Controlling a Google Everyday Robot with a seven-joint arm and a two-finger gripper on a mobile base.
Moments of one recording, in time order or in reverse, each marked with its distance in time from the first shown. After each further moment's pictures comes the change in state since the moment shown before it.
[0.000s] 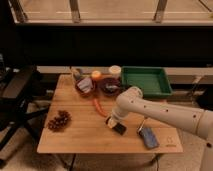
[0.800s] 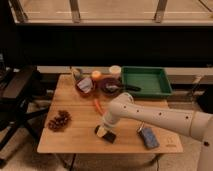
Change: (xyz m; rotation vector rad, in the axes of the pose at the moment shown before) arm -0.002 0.071 0.015 -0.129 -0.010 -0.047
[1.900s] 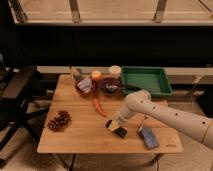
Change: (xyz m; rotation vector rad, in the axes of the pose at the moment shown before) arm 0.015 -0.047 -0.026 -0.015 -0.085 0.022
